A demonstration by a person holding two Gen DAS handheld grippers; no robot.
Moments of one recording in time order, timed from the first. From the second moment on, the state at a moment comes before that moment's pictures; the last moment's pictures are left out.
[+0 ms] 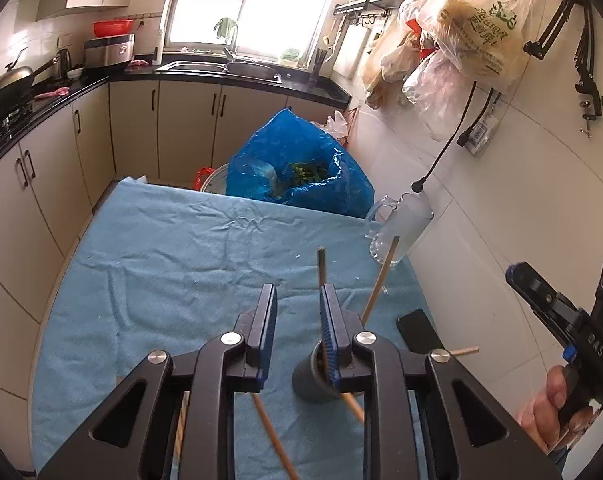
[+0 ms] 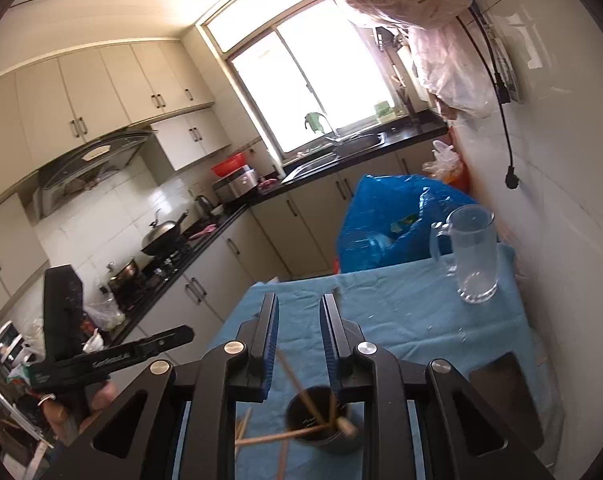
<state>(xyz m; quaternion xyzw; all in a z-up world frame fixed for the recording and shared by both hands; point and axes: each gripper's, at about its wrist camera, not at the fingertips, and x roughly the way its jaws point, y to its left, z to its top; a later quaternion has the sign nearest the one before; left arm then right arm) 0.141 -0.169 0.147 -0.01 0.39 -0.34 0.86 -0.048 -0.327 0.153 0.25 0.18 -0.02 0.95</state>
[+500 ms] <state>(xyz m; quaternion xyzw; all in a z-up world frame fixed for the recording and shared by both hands) 0.129 -0.065 0.087 -0.03 0.44 -0.29 0.85 -0.088 -0.226 0.114 0.22 0.22 0.04 0.95</state>
